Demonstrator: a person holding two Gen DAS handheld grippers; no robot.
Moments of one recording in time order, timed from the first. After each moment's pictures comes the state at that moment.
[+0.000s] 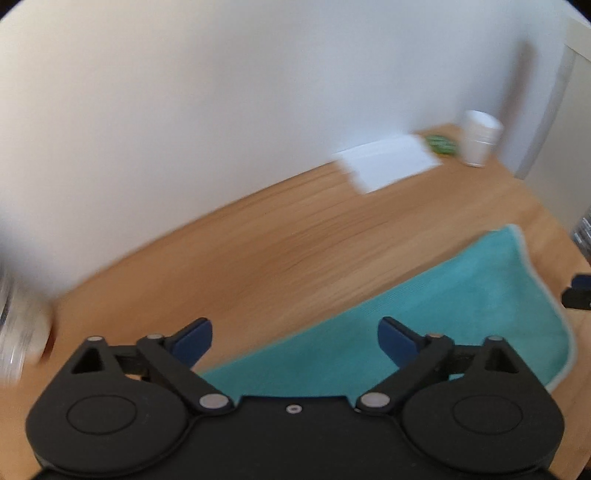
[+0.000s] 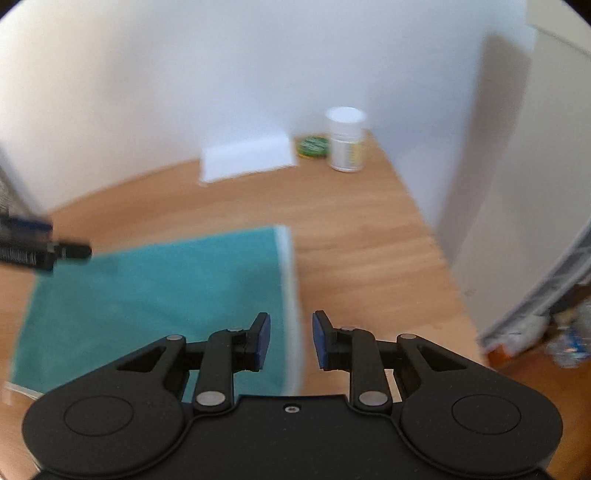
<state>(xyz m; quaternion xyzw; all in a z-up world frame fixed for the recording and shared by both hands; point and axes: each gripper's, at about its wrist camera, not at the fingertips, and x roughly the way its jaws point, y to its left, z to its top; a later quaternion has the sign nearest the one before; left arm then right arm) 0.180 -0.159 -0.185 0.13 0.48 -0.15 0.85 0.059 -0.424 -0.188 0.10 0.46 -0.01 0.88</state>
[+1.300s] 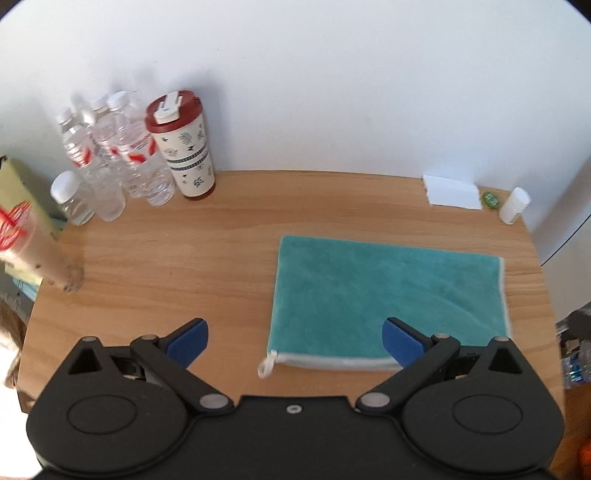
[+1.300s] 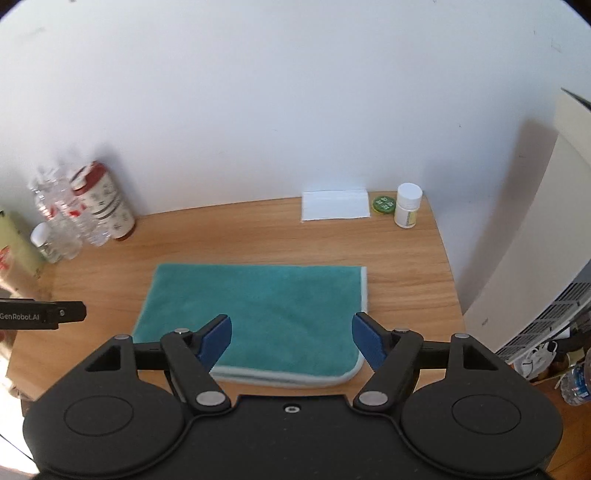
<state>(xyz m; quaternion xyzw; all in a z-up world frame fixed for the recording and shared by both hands) 0.022 -0.119 -0.035 0.00 0.51 0.03 0.86 -0.013 -0.378 -0.039 0.07 0.46 0.07 0.88</state>
